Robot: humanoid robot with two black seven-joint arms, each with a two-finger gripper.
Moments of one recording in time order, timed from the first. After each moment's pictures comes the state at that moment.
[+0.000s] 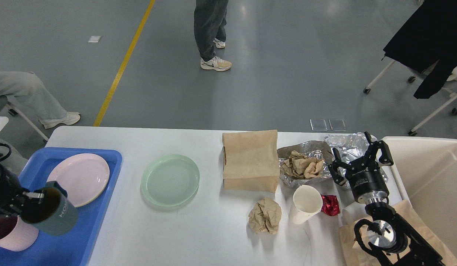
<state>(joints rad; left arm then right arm) -1.76 0.80 1.34 -1.30 0.49 -0.56 -0.08 0.18 -0.14 1.28 0.92 -0.43 0.28 0.39</state>
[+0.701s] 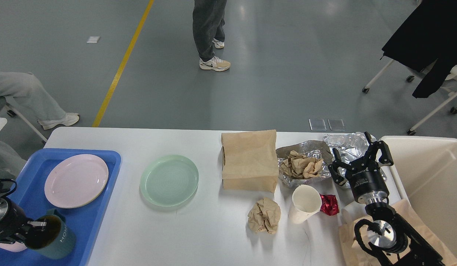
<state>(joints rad) -1.29 0.81 0.98 -1.04 0.64 -0.57 -0.07 0.18 -0.14 1.28 0.92 -0.43 0.28 0.39</state>
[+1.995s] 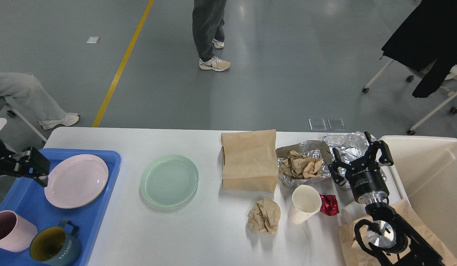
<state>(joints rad) -2.34 0.44 1.75 -1.57 0.14 -0.70 -0.16 0.18 -0.14 1.28 0.92 -0.43 0.28 0.39</state>
